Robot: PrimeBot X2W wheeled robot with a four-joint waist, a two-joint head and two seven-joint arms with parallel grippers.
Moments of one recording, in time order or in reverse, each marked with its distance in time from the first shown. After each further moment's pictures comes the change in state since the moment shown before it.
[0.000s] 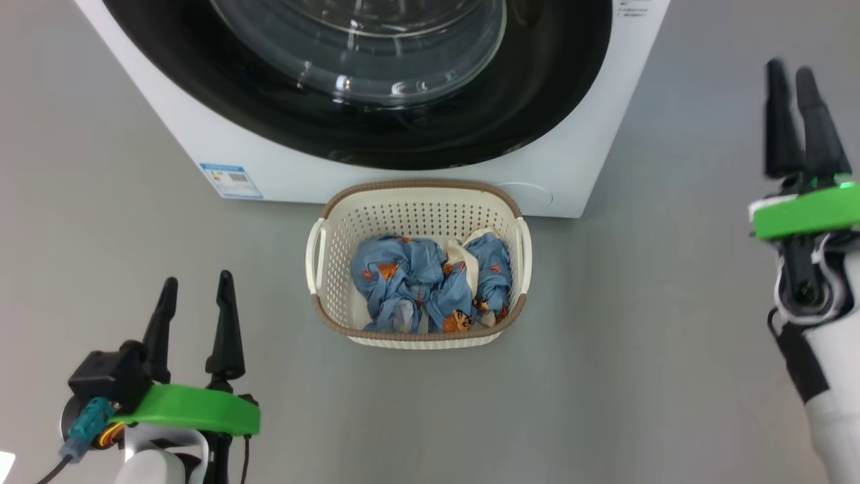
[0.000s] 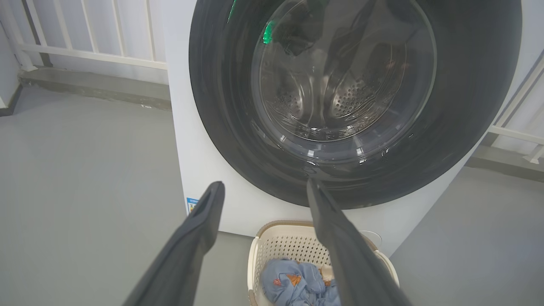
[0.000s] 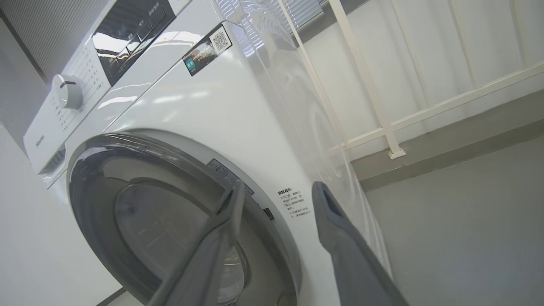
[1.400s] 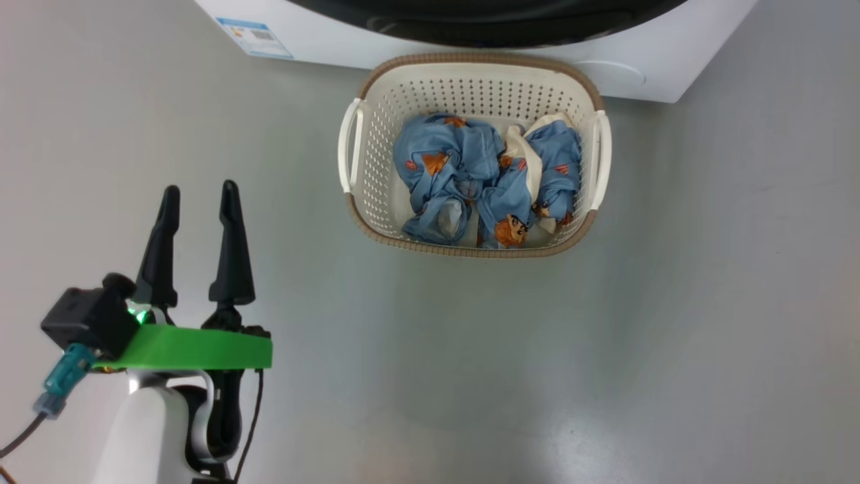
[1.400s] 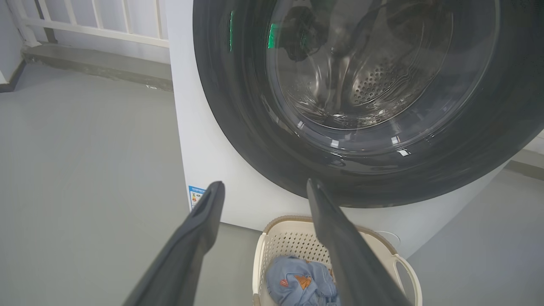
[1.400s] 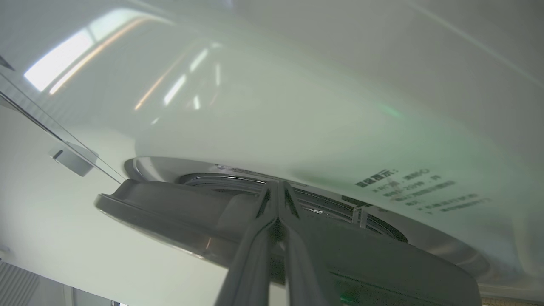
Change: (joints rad) left arm -0.125 -0.006 -0.050 -0.119 -0.087 0.015 0.000; right arm -0.601 -0.157 0.150 0.230 0.828 0.000 0.590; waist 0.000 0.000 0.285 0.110
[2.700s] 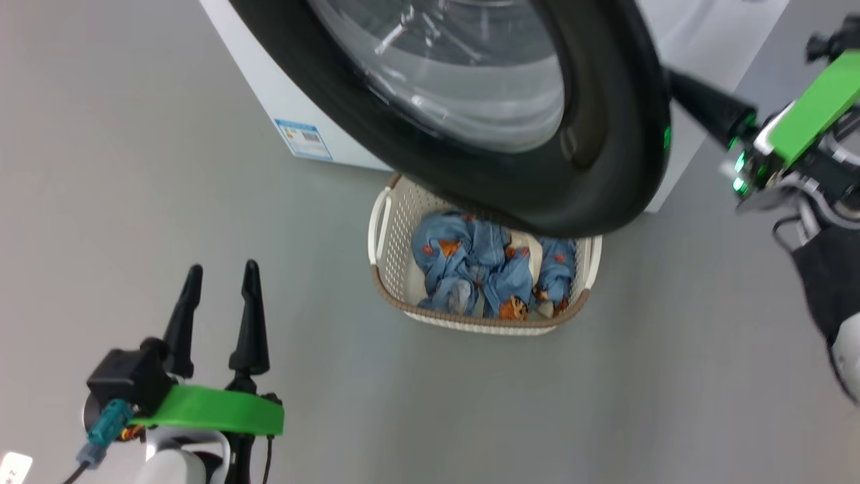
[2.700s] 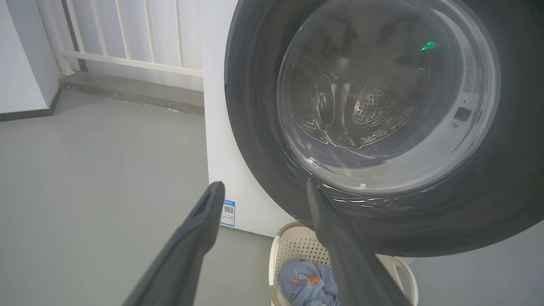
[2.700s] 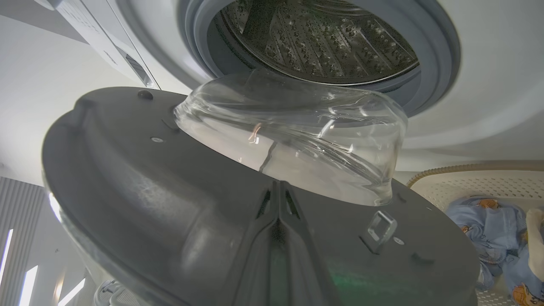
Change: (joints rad) left arm 0.135 -0.001 -0.016 0.027 0.065 0.012 0.000; right arm 0.326 0.040 0.080 -0.056 -0.003 -0.001 0.247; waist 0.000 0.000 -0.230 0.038
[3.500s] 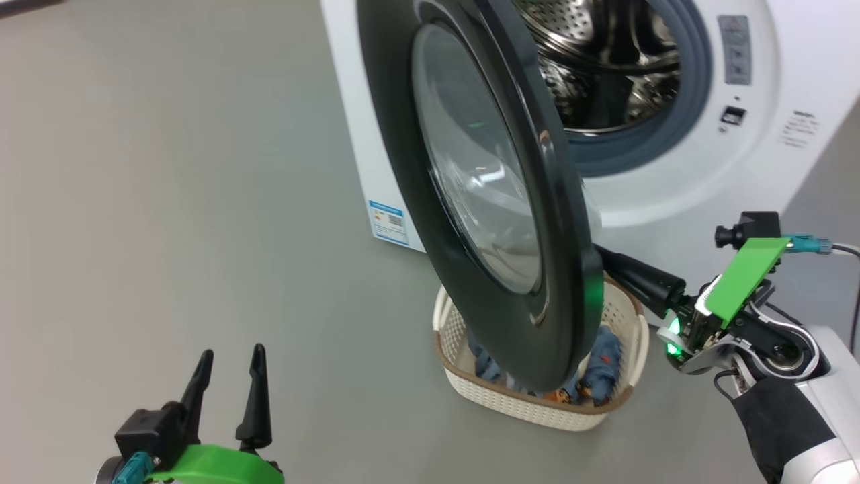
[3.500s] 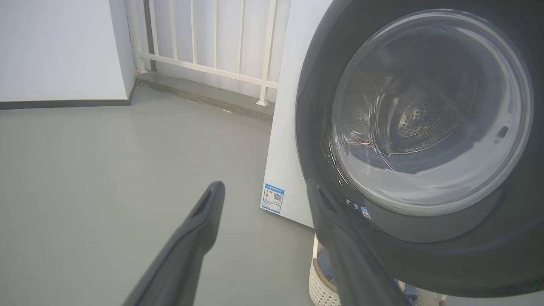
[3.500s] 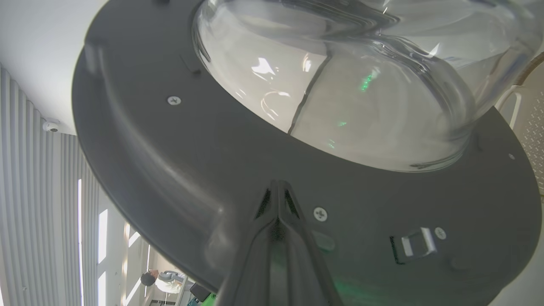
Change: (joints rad) left arm 0.120 0.008 0.002 0.120 0.017 -0.009 0.000; right arm 0.386 0.113 -0.066 -0.104 0.072 0.000 0.078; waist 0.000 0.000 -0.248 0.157
